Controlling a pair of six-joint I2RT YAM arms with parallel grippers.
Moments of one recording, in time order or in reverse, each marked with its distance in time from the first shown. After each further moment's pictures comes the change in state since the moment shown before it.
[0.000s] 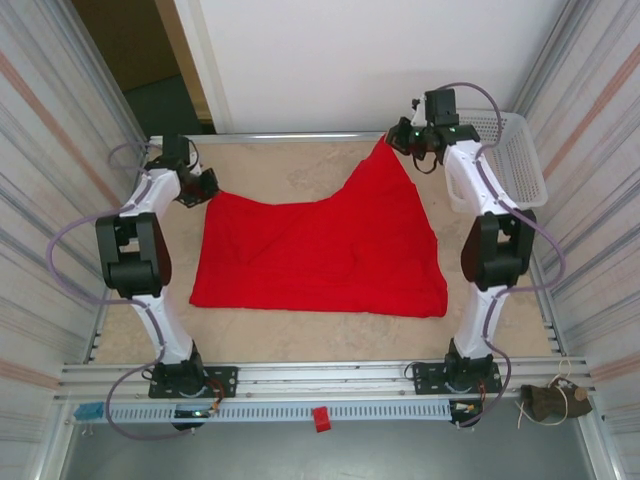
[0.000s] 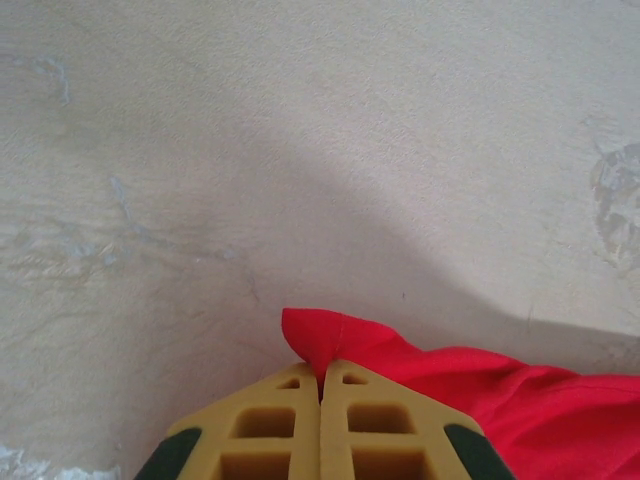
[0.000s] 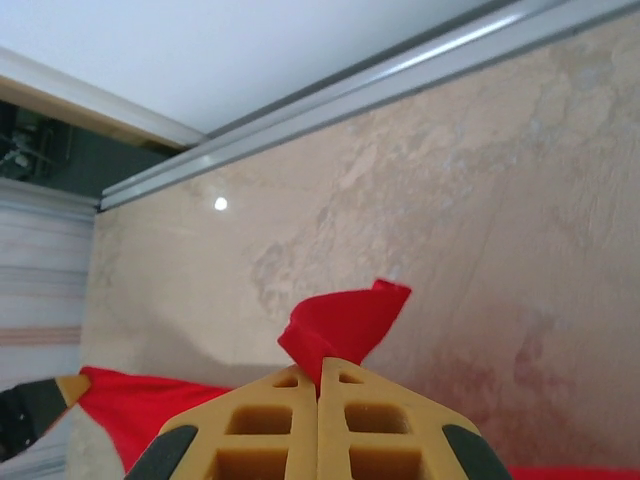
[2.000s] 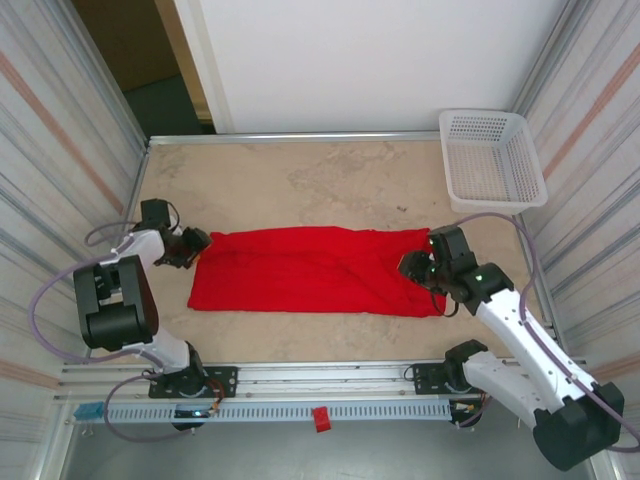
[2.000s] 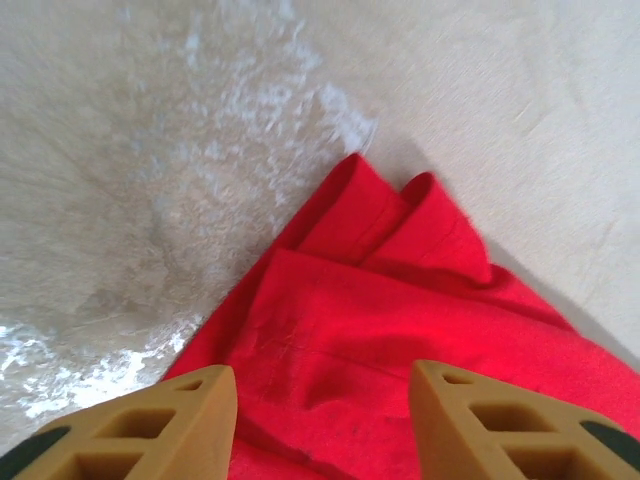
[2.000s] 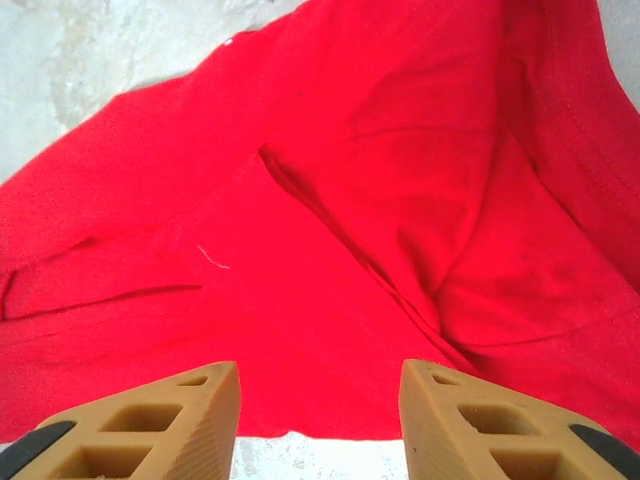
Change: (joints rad) left arm 0.148 -0.389 -0.644 0.173 0.076 -0.215; right arm 0.270 -1.005 -1.077 -0.174 0.352 0.251
